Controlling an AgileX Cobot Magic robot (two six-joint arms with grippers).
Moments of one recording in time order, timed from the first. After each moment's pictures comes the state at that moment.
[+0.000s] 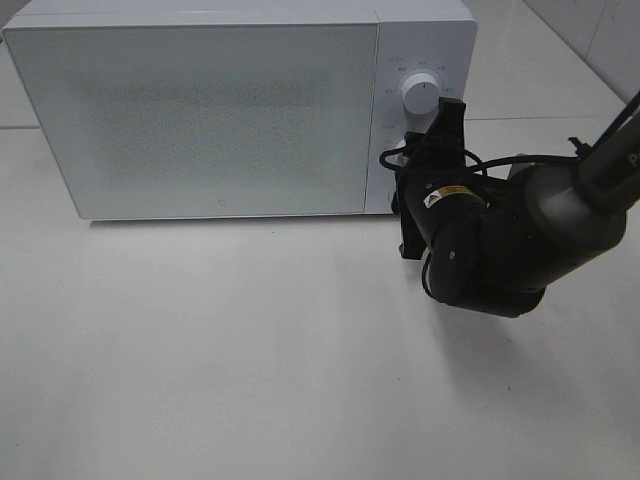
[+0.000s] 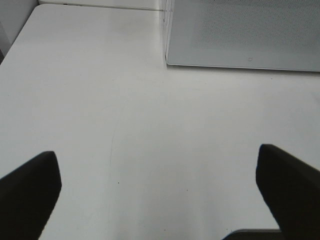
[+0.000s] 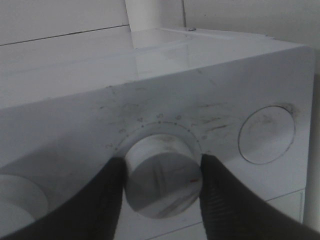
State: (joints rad) left arm 0.01 0.00 -0.51 -0.07 1.09 -0.02; right arm 0.60 2.06 -0.80 0.69 -1.13 1.45
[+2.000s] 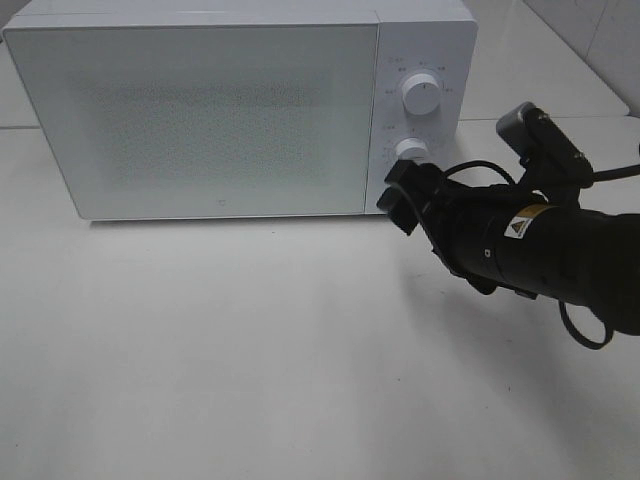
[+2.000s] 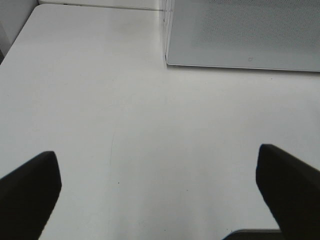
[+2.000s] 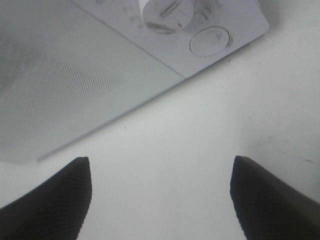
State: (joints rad) left arm 0.01 0.00 -0.51 -0.07 1.09 -0.02; right arm 0.60 1.57 -0.49 0.43 -0.51 0.52
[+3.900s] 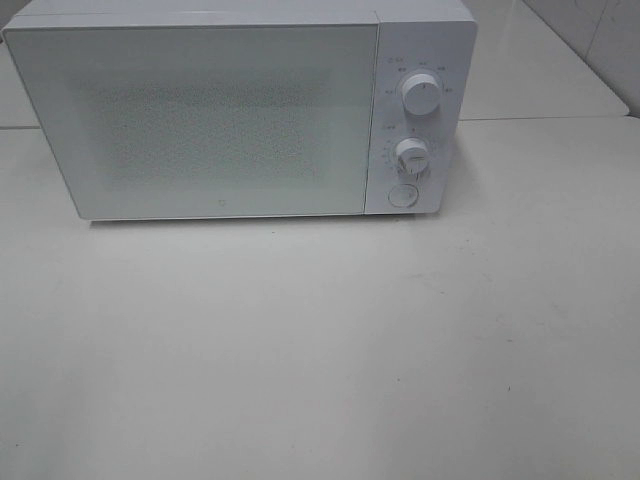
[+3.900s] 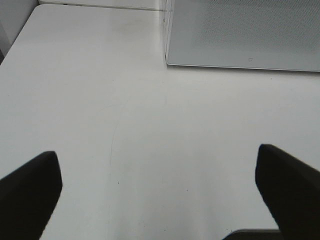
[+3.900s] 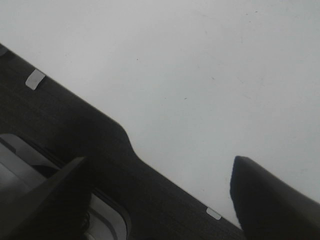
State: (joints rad) left arm 0.01 0.00 -0.51 -0.07 1.09 -0.02; right arm 0.55 0.44 -0.68 -0.01 1.15 0.00
